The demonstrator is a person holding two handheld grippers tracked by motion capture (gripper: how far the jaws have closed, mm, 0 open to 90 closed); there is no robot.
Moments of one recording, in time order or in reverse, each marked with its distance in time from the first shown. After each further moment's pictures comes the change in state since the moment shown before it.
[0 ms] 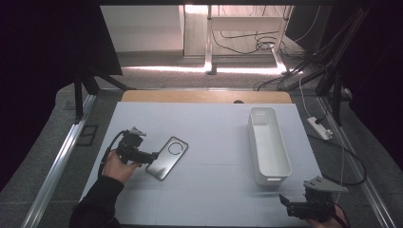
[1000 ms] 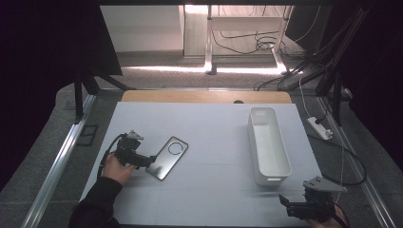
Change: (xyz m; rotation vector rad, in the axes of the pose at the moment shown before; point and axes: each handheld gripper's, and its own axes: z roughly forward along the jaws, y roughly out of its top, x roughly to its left) left arm 0.013 -0.017 0.024 -0.014 -0.002 0.041; right arm 0.000 0.000 0.000 0.005 0.000 -0.008
